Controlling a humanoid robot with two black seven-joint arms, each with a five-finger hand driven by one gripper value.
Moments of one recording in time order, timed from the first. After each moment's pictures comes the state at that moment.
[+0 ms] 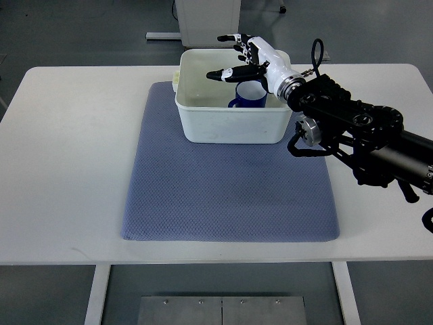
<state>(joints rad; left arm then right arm) -0.01 0.00 -0.10 -0.21 0.04 0.10 -0.12 1.24 -0.08 0.08 0.79 -0.17 -0.22 0.23</state>
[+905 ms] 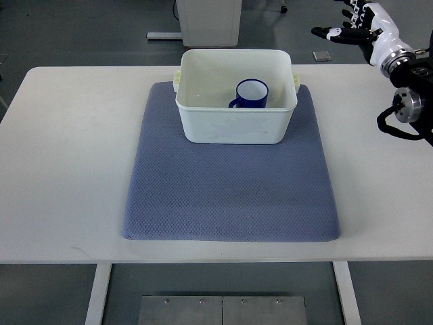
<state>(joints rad) -0.01 0.00 -0.10 -0.21 0.04 0.10 -0.12 1.13 -0.42 0.33 0.81 -0.17 -0.16 0.25</state>
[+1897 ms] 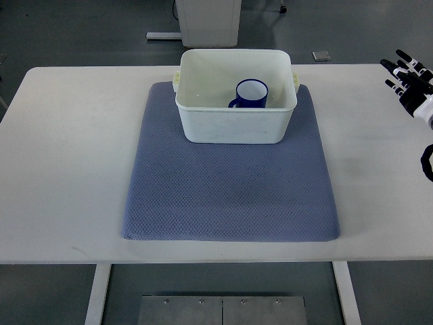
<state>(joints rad) -0.01 0.00 -0.10 -0.21 0.04 0.10 -0.11 0.88 -0.42 0.59 0.52 0.15 0.14 0.18</state>
